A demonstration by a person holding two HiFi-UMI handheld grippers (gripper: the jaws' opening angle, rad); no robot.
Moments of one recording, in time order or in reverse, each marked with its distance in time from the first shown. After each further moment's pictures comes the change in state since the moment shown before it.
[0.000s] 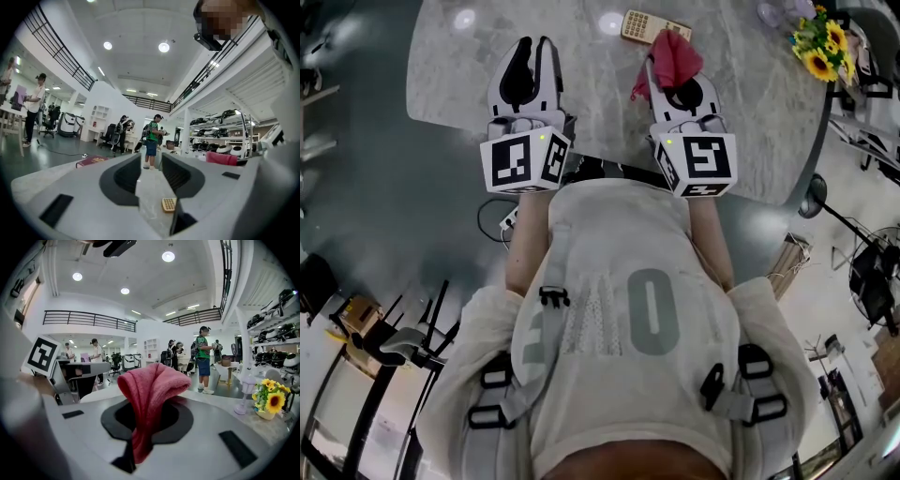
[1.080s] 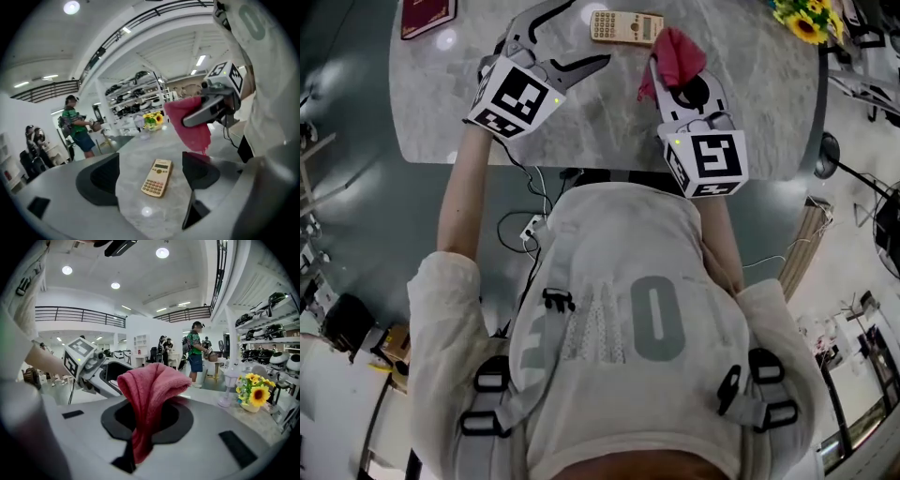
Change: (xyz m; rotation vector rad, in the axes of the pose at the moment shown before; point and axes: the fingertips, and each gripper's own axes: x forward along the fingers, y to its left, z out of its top) left arm 0.087 -0.112 -0.090 0.671 0.347 -0.973; right arm -0.008 -0.055 -0.016 0.048 0.054 -0.128
